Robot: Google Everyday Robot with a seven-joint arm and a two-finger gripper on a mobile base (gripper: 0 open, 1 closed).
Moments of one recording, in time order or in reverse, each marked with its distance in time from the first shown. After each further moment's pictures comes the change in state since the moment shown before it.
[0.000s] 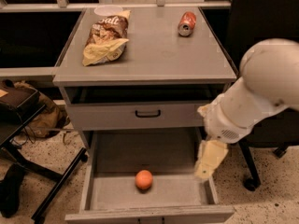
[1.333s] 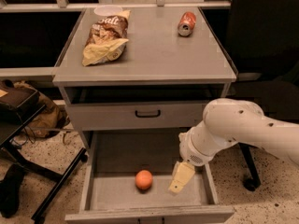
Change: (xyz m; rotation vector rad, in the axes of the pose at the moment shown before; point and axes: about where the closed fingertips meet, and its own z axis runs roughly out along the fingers) arm 0.004 0.001 0.146 -0.050 -0.065 0.098
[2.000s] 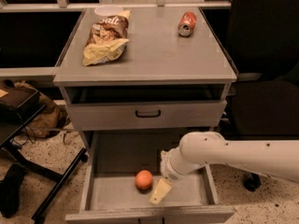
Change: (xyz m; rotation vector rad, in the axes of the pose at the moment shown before) arm -0.001 0.003 0.135 -0.037 -0.079 0.000
